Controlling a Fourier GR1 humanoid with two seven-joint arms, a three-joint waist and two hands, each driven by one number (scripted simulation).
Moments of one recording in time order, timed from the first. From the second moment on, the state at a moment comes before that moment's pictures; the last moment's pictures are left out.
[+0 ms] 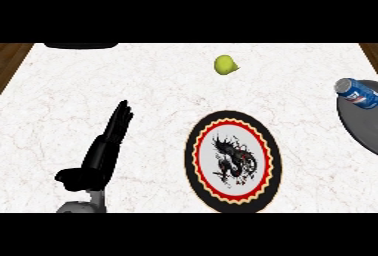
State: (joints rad) left arm -0.03 0.04 -0.13 -1.56 0.00 0.02 -0.11; right arm -0.62 -0.73 -0.79 -0.27 0.30 -0.11 -0.51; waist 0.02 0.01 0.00
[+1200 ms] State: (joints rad) left arm -0.01 0.03 -0.12 -1.59 -0.02 0.02 -0.09; right arm -0.21 -0.74 -0.73 -0.47 0.07 0.36 -0.73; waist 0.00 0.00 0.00
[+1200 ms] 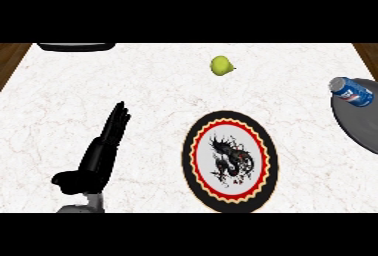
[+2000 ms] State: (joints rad) left arm -0.02 0.04 -0.10 -1.60 -0.02 -0.01 -0.08; right arm -0.05 -0.69 -0.66 -0.71 0.01 0.25 -0.66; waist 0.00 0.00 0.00
